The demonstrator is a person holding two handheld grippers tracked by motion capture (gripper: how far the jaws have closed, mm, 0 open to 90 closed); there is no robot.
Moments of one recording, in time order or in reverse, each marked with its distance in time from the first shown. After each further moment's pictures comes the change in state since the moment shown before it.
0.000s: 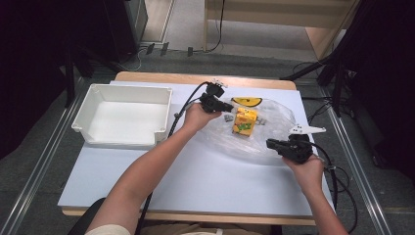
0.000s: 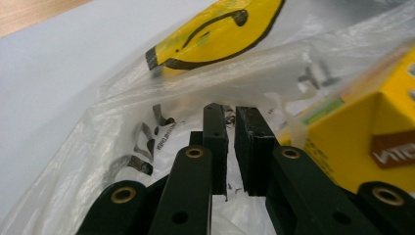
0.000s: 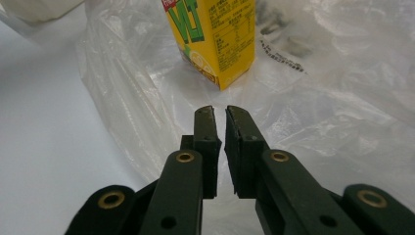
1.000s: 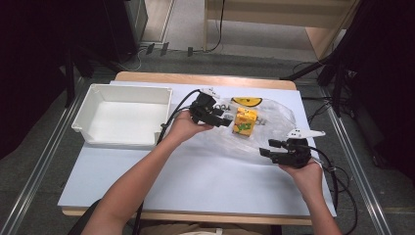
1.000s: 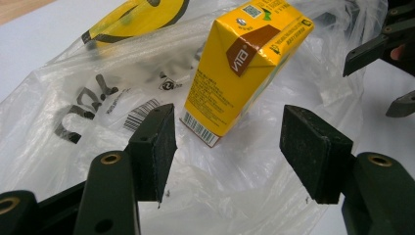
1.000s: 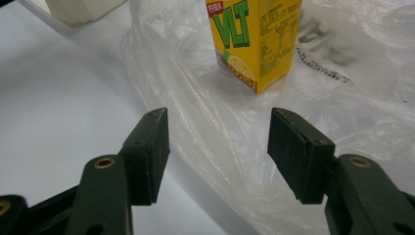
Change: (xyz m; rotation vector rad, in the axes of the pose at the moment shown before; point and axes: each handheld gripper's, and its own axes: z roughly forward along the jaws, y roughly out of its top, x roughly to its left) left arm -0.030 -0.031 -0.046 -0.030 -0.091 0.119; right arm 0.018 -0.001 -0.007 -0.023 0.077 -0.020
